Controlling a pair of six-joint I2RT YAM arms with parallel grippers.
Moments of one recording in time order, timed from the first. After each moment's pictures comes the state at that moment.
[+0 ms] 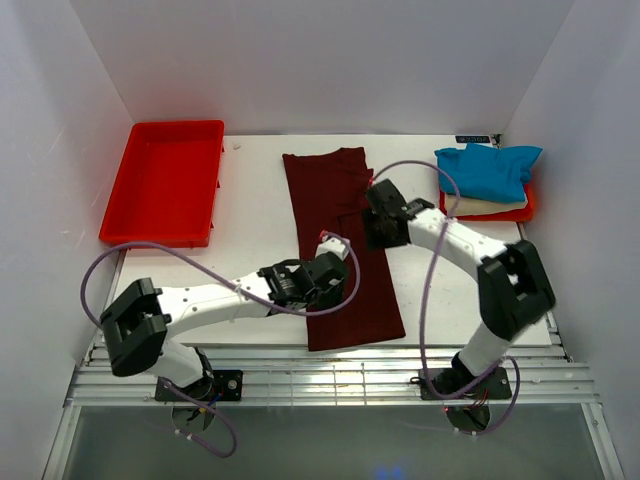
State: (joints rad) left arm -1.11 1.42 0.92 -0.43 -0.27 -0.66; right arm 0.59 1.59 1.12 -0.61 0.19 0.32
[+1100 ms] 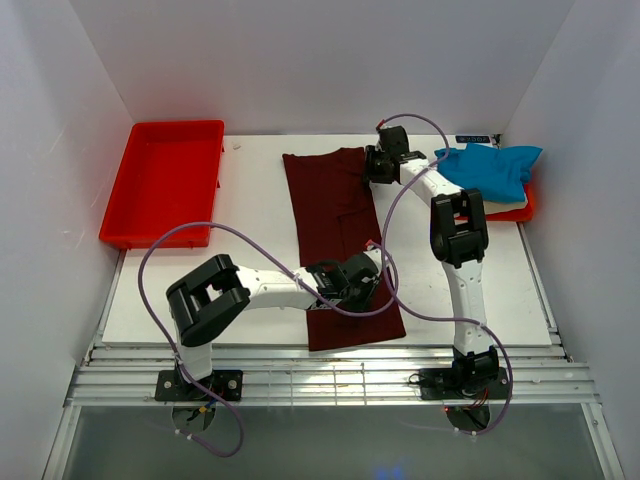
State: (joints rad) left arm -1.11 1.85 1.08 -0.11 -0.06 -0.41; right arm 0.30 2.39 1.99 -0.36 -0.08 0.28
